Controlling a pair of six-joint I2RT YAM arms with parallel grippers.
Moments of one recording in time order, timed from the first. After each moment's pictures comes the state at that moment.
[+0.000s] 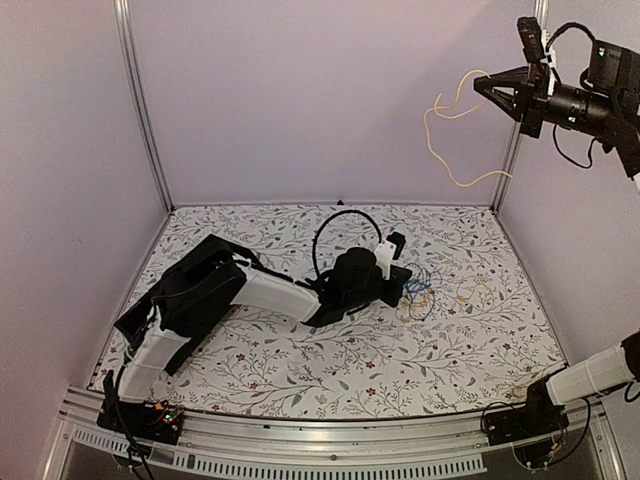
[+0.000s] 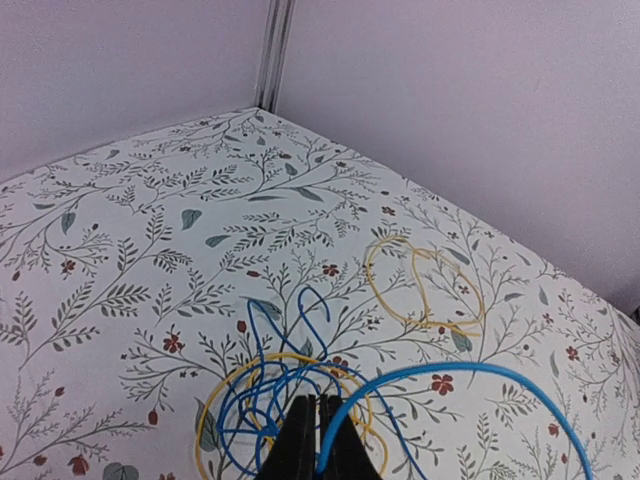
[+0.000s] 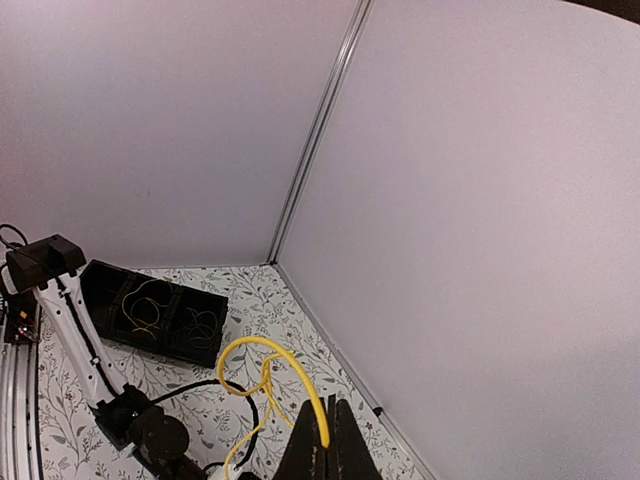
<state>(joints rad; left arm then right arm) -1.03 2.41 1.60 0.62 -0.08 -0.24 0.28 1.30 1.90 -0.69 -0.73 -0.39</state>
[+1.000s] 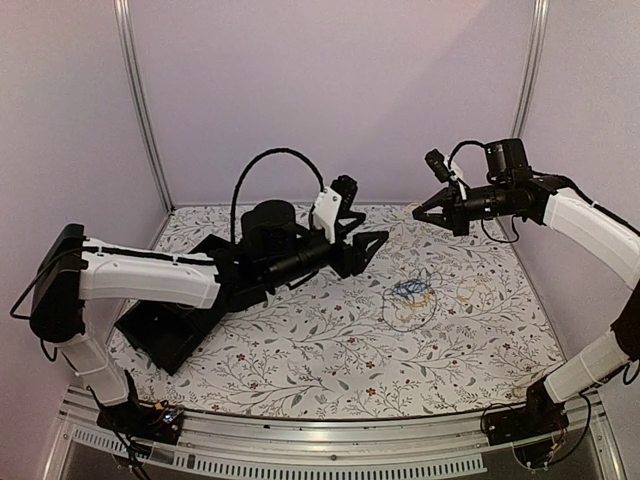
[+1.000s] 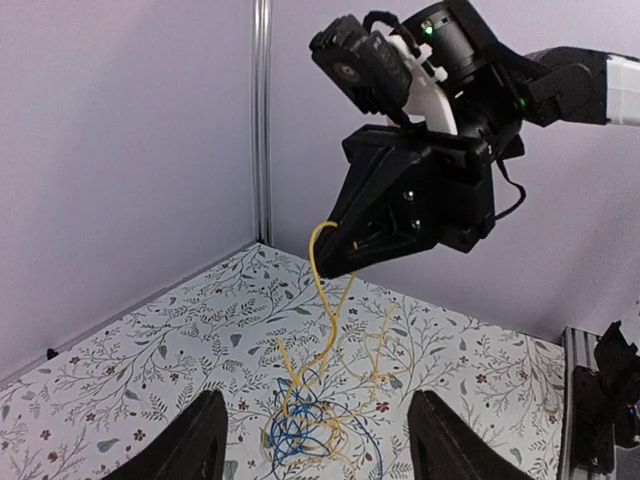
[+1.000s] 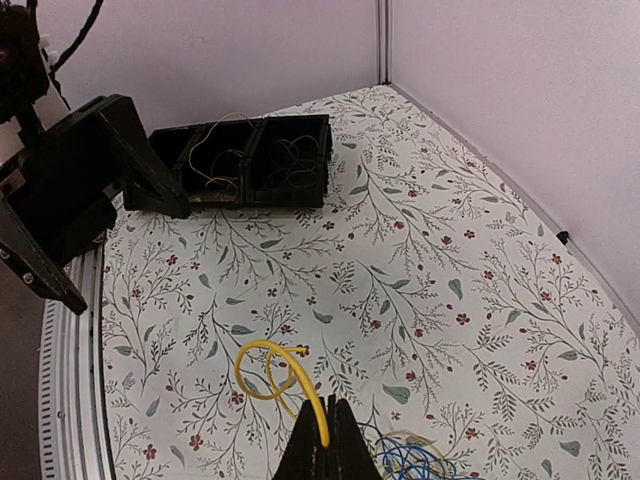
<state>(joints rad) -1.07 1.67 1.08 0.60 -0.09 -0.06 0.33 1.42 1.30 -0.50 -0.80 -0.40</state>
